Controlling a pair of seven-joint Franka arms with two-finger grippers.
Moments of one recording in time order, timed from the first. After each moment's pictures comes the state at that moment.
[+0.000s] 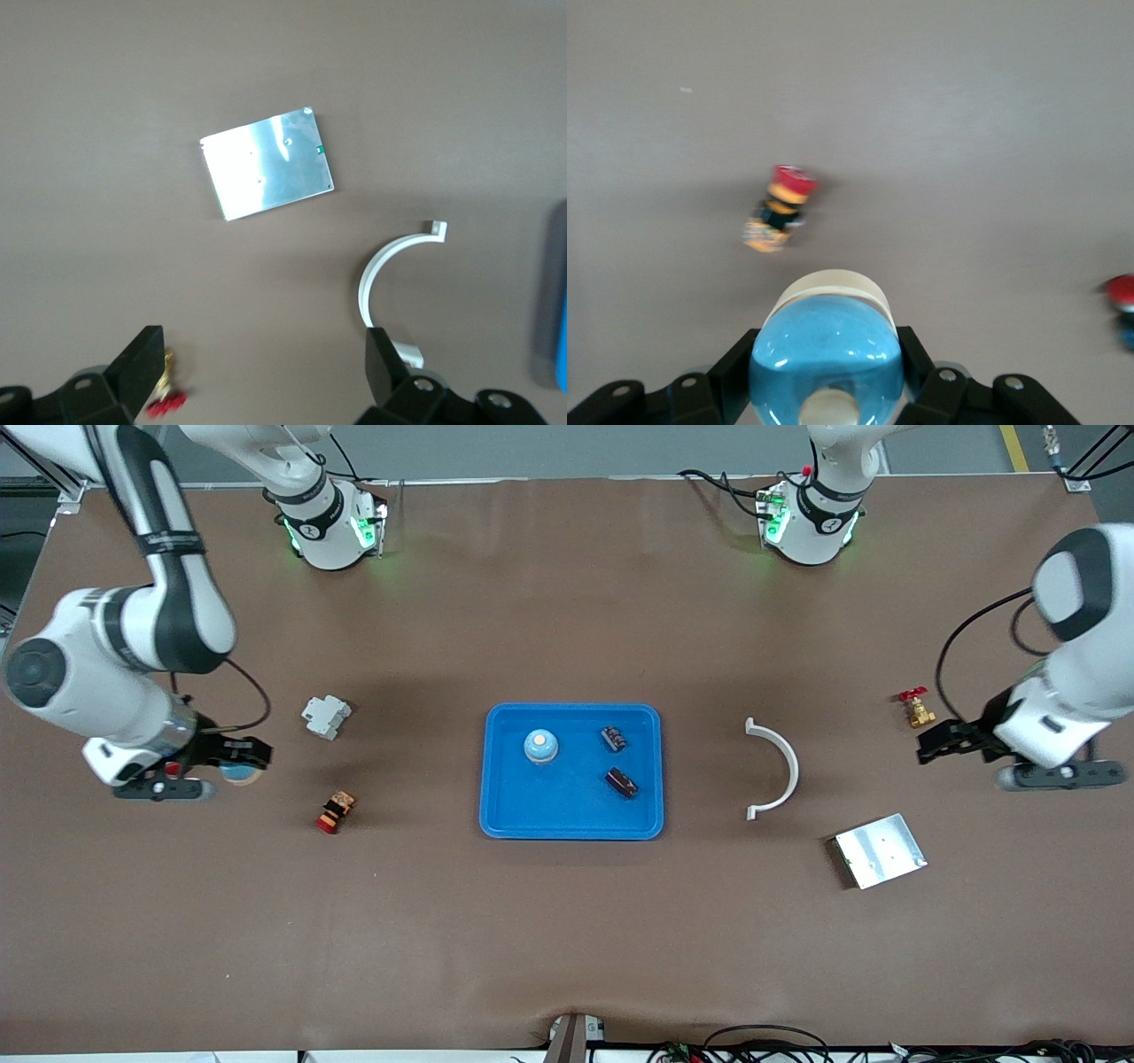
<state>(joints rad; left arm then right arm) 0.34 0.13 -0.34 -1.76 0.02 1.92 -0.04 0.12 0.20 -0.06 -2.00 0.06 2.17 0.08</state>
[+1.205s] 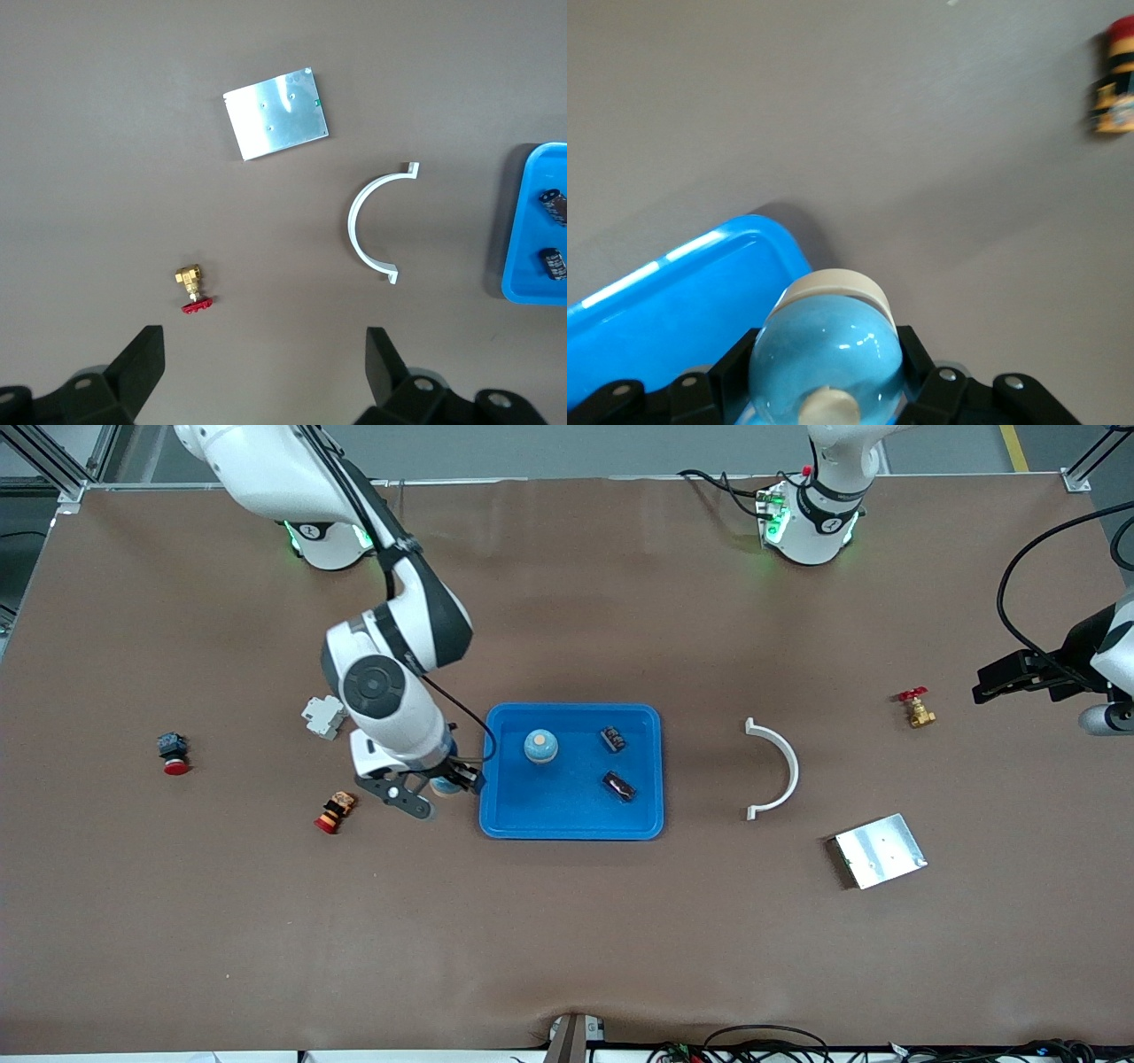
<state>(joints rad) 0.34 0.11 -0.35 -1.53 0.02 1.58 -0.04 0.57 0.57 -0.06 -1.60 0.07 2.18 1.00</state>
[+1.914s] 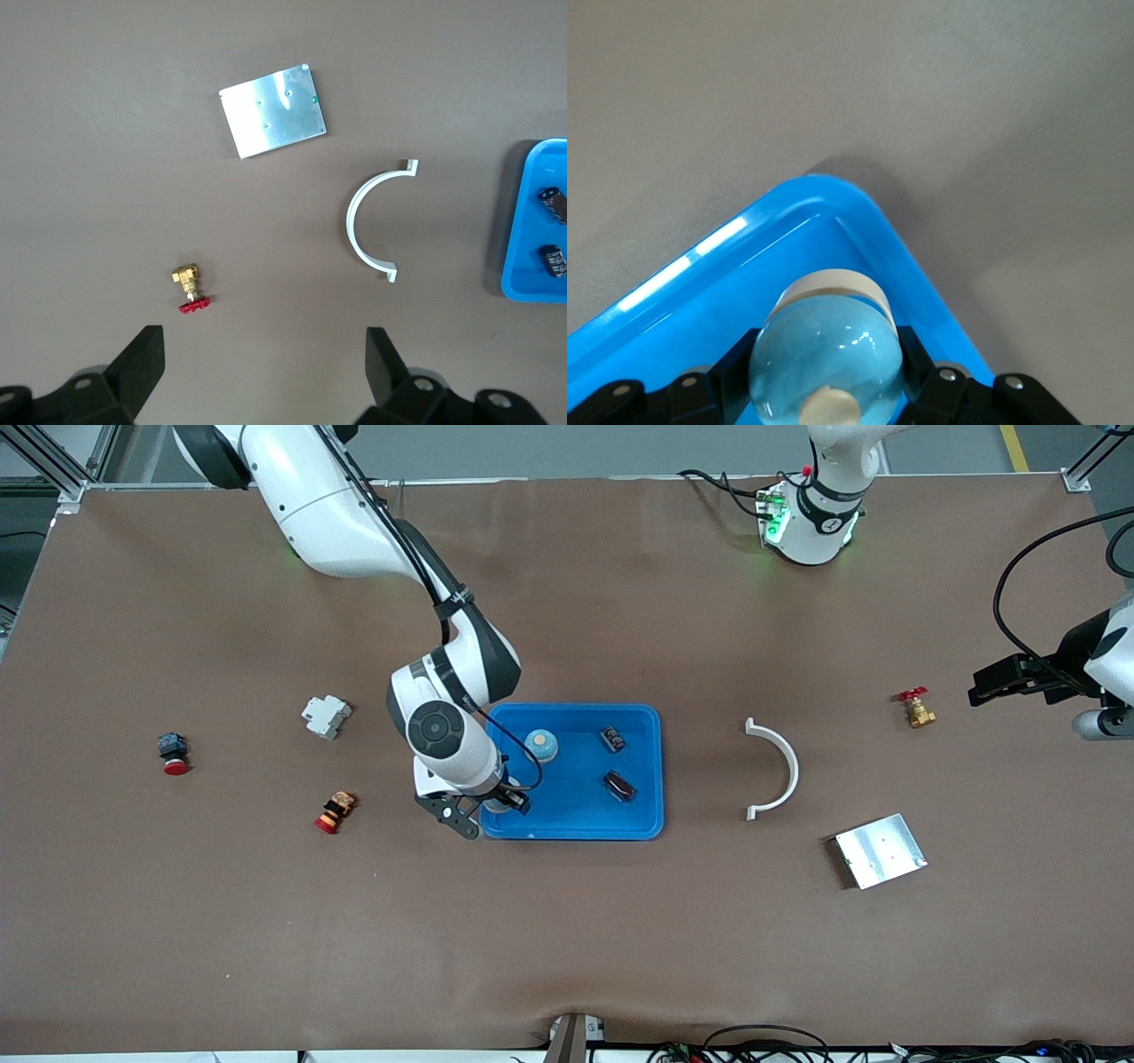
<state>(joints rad) 0.33 0.12 -0.35 -1.53 0.02 1.58 -0.04 0.62 0.77 -0.06 -1.47 0.18 2.27 1.09</state>
